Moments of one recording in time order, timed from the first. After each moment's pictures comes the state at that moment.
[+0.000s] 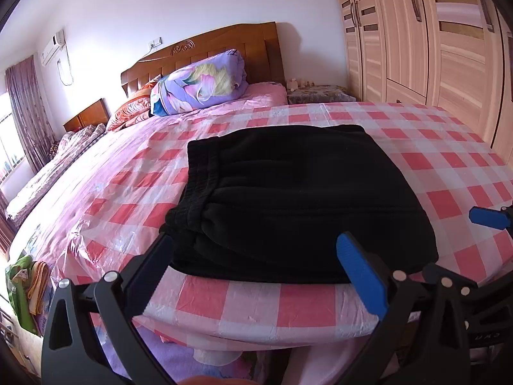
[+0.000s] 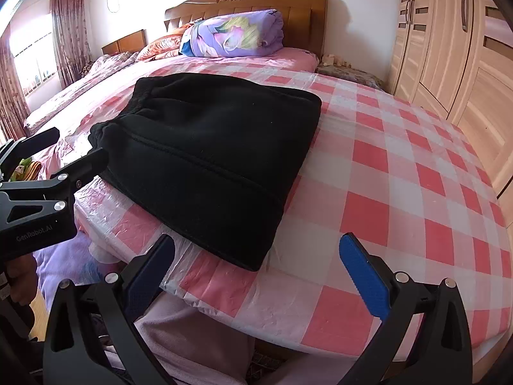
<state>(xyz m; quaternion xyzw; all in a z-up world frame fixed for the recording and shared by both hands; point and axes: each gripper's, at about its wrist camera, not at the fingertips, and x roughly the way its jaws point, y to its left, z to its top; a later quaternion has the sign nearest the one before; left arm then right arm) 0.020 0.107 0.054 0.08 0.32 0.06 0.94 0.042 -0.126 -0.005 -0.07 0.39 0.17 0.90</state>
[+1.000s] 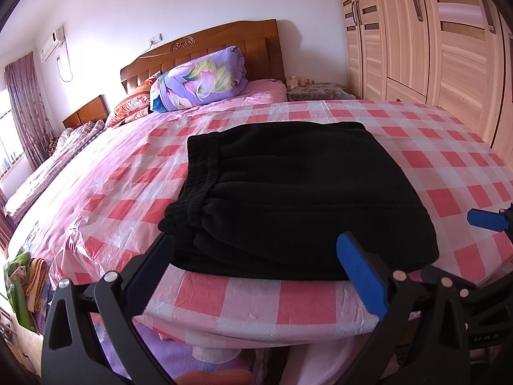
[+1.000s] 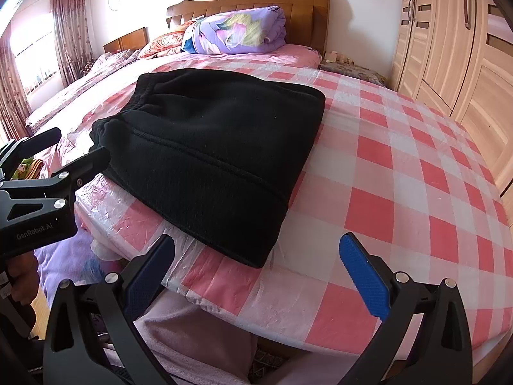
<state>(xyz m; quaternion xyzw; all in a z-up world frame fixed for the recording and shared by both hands) 0.017 0.109 0.048 0.08 0.33 0.06 0.94 0.041 -0.125 -0.008 -0.07 0.39 0.18 0.90</state>
